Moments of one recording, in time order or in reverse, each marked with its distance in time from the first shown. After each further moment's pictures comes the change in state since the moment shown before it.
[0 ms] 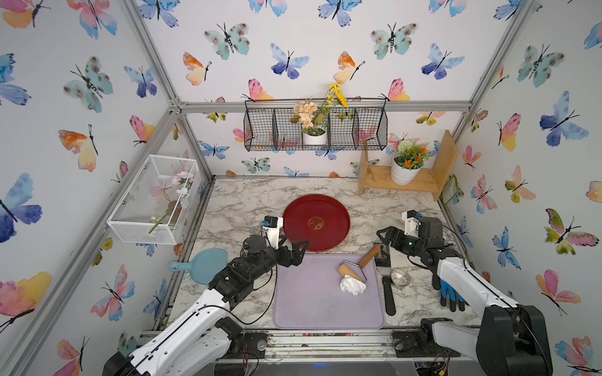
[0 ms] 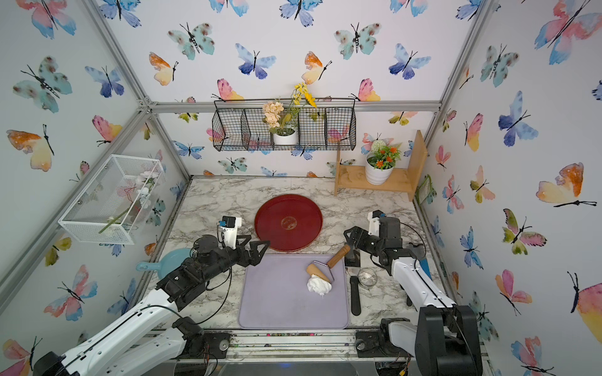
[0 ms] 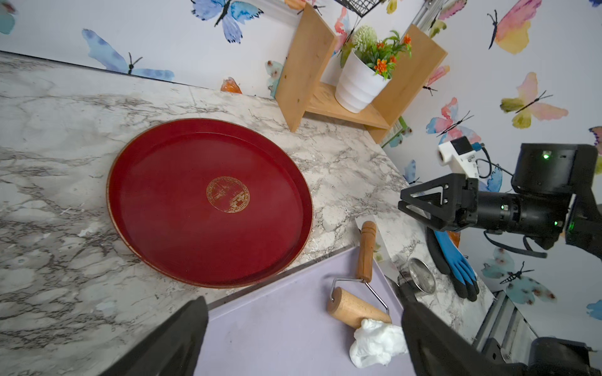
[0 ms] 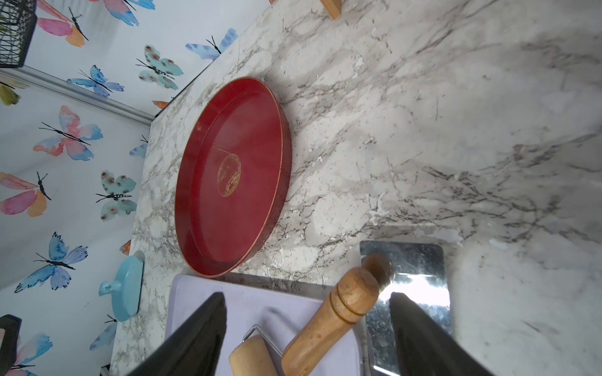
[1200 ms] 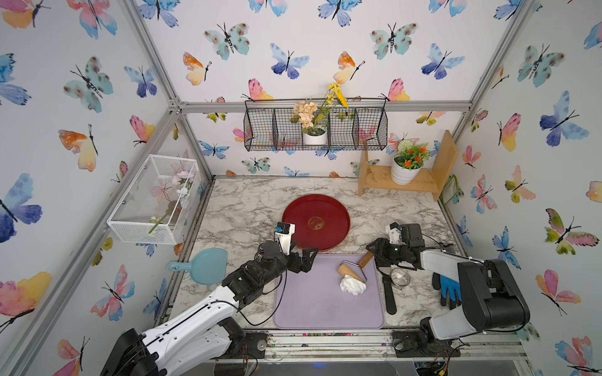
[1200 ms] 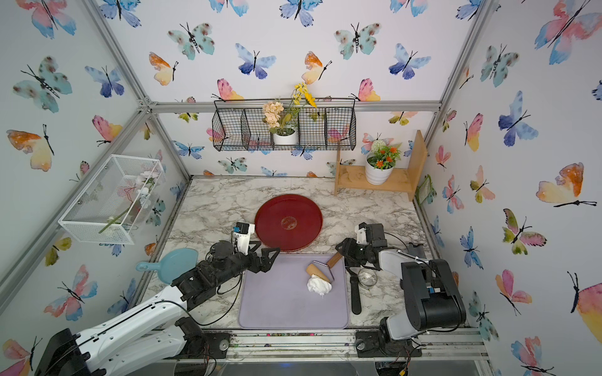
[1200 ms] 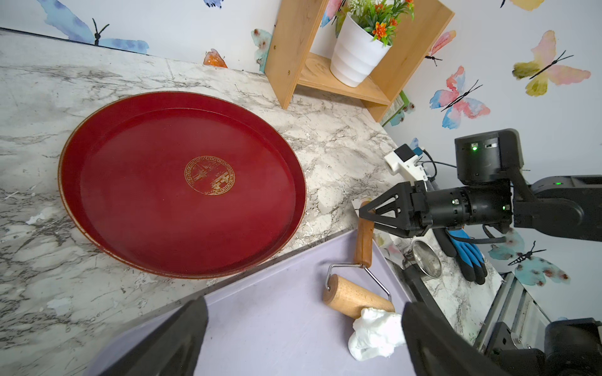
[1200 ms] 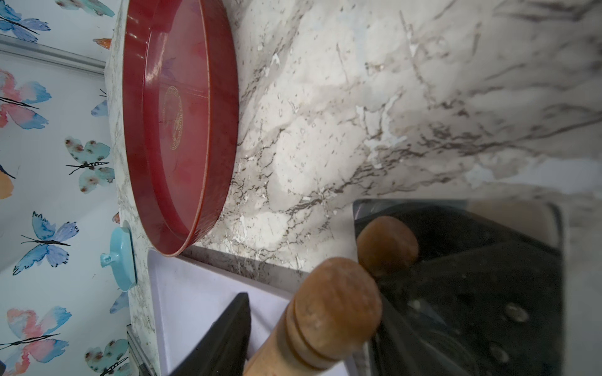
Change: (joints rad) left arm -0.110 0.075 -0.054 0.098 -0.084 -0.018; right arm 0.084 0.306 -0.029 0.145 -0.060 0.068
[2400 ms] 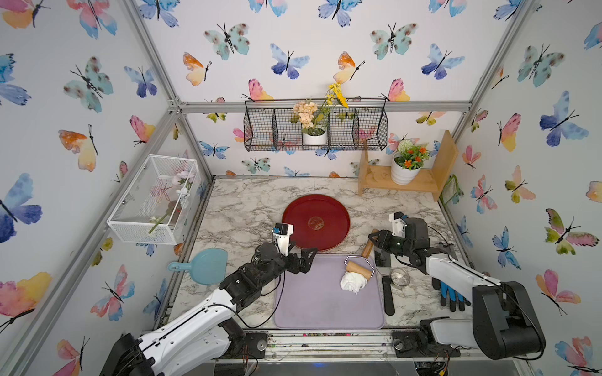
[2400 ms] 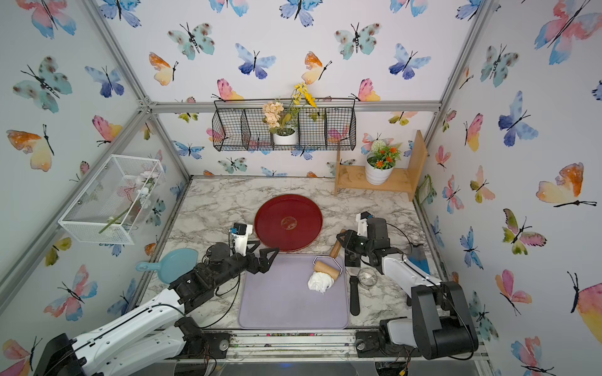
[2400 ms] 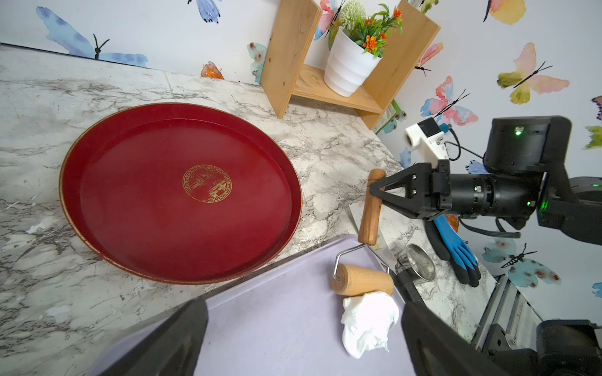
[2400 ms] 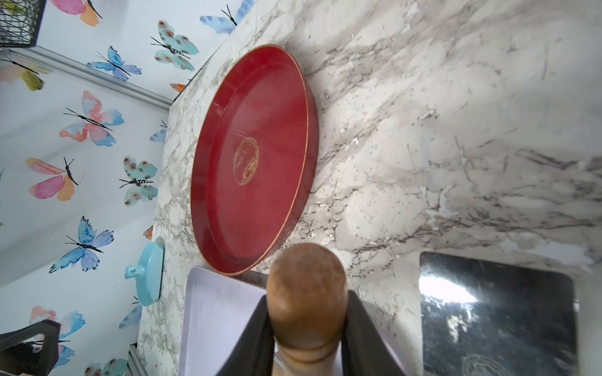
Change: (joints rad) left arm 0.000 -0.042 -0.028 0.032 0.019 0.012; right arm 0.024 -0.215 -0.009 0.073 0.061 0.044
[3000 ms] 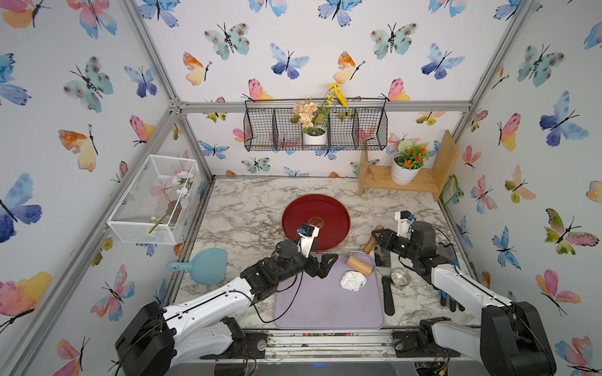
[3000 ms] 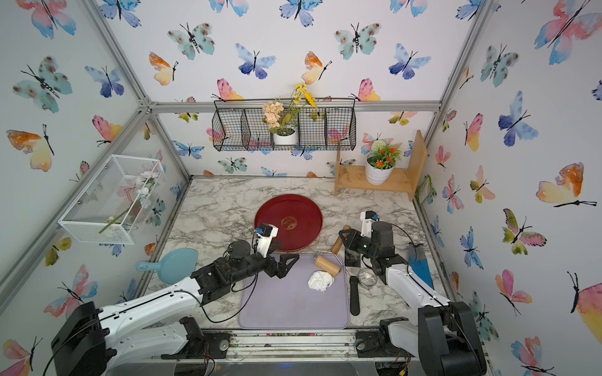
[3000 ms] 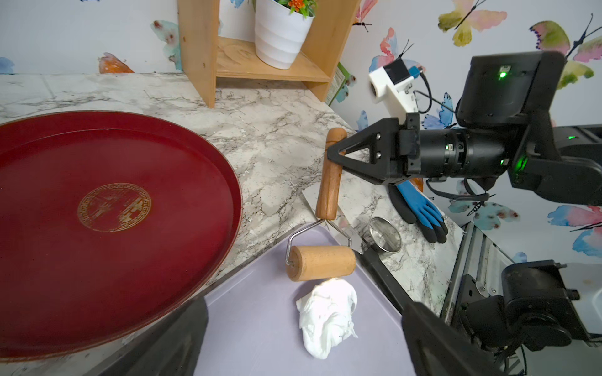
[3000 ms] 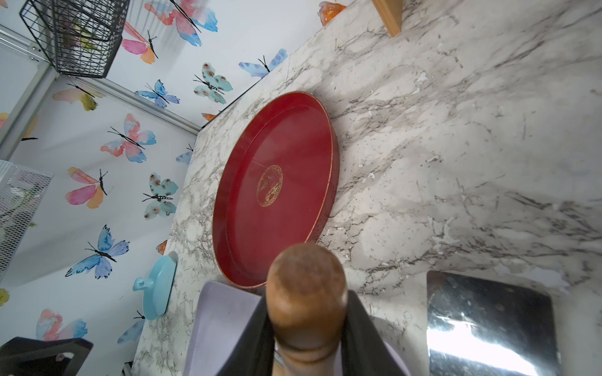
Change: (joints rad) left arm -0.139 0.267 0.121 0.131 0.063 0.093; right arm 0.000 -0.126 -0.076 0.108 0.014 0.011
